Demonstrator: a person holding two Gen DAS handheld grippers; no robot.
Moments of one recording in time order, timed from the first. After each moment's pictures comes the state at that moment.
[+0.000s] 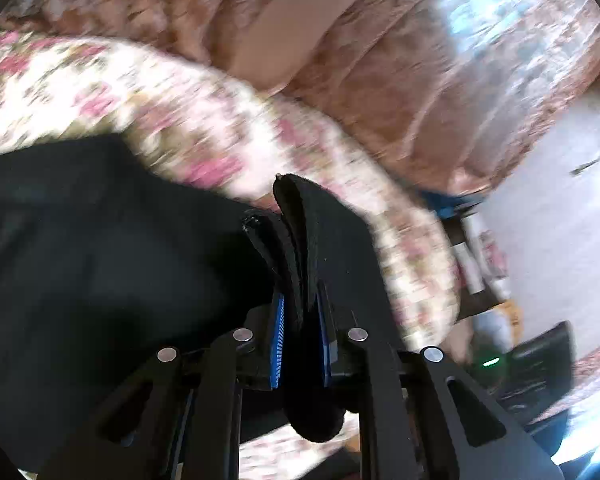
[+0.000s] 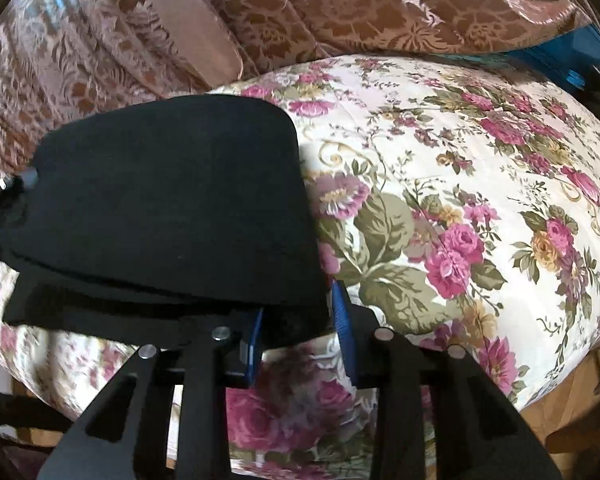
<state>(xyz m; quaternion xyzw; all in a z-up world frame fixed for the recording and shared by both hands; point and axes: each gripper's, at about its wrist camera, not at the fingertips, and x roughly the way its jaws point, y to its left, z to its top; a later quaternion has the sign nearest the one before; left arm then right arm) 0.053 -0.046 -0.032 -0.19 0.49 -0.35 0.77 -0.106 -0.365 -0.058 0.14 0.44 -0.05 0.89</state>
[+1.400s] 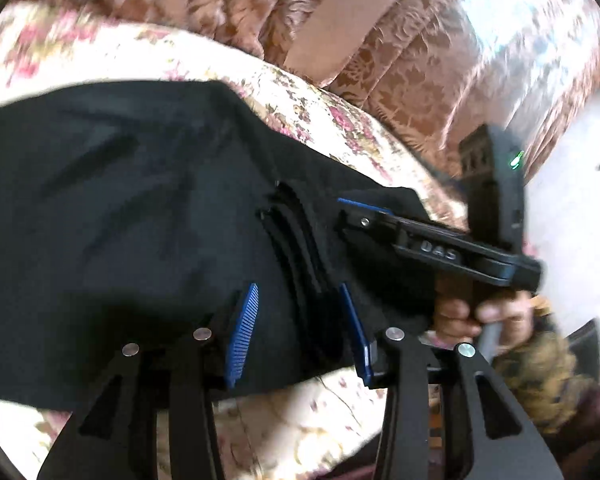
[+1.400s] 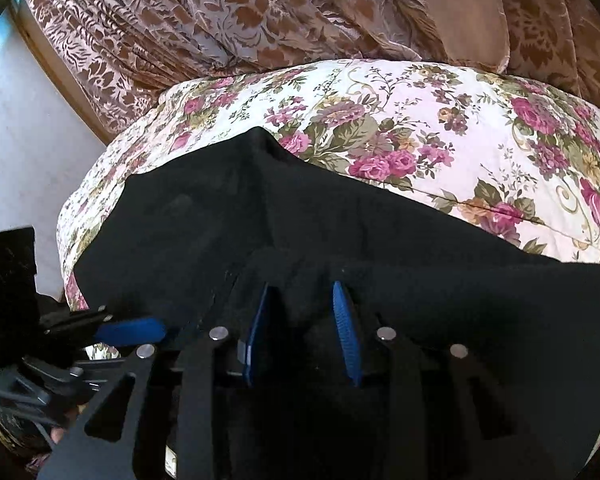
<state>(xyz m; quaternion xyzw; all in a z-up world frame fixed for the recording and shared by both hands) 0.015 0.010 -0.069 -0.19 0.47 -0.33 0.80 0.061 -0.217 -0.046 0.08 0.49 0.24 0.84</state>
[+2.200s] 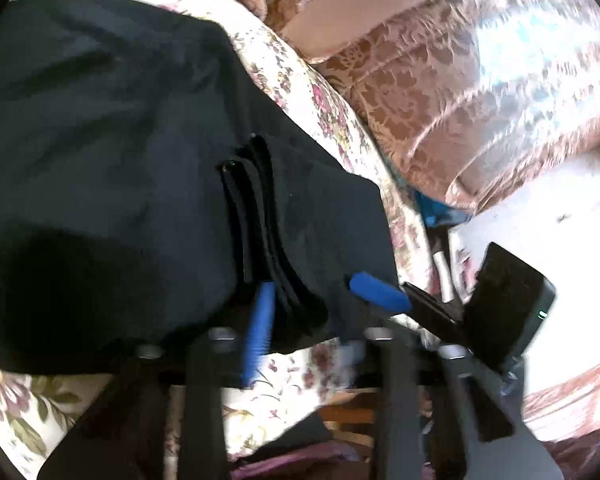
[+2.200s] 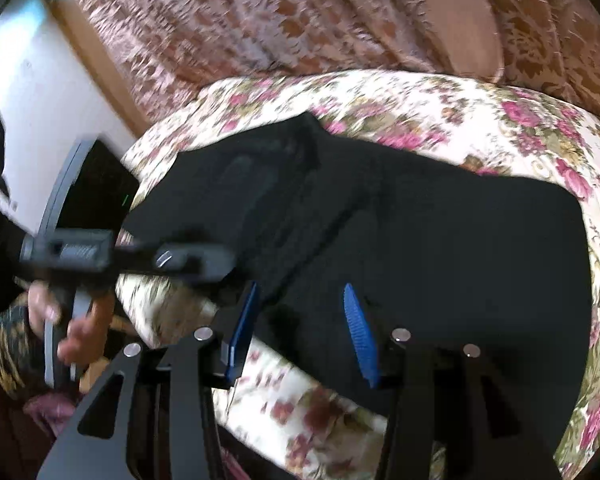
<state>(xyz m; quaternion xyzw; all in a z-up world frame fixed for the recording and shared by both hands) 0.016 -0.007 -0.074 -0.28 0.51 -0.36 0.73 -0.040 -0.221 -0.021 0.05 0.47 0.30 0.83</state>
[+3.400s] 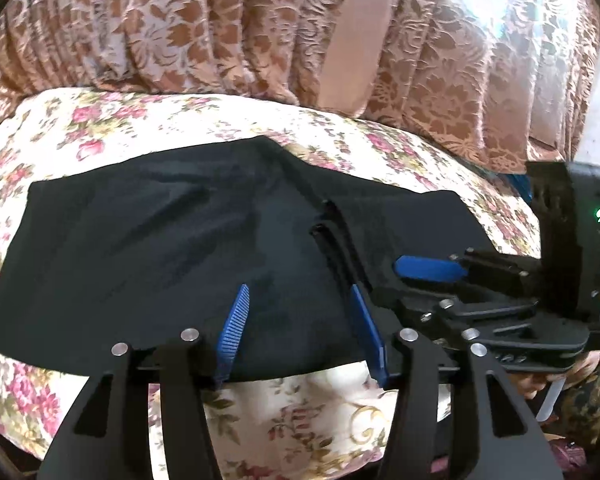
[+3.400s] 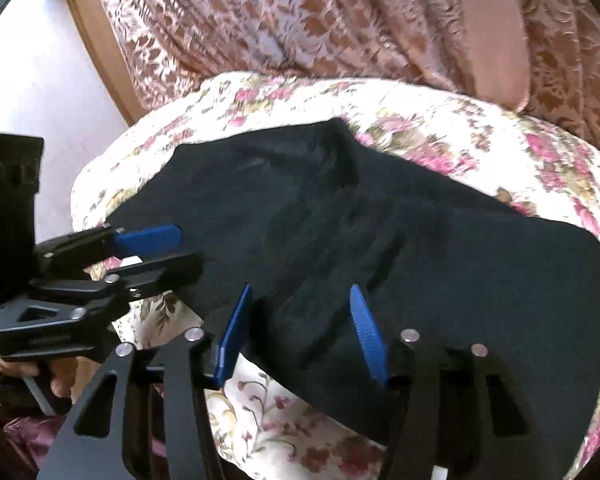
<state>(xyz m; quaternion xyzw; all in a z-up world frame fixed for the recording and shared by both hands) -0.032 0.019 -0.033 -0.06 0.41 -0.21 0.89 -0.022 -0.158 -0.036 0.00 0.46 0.27 0.85</state>
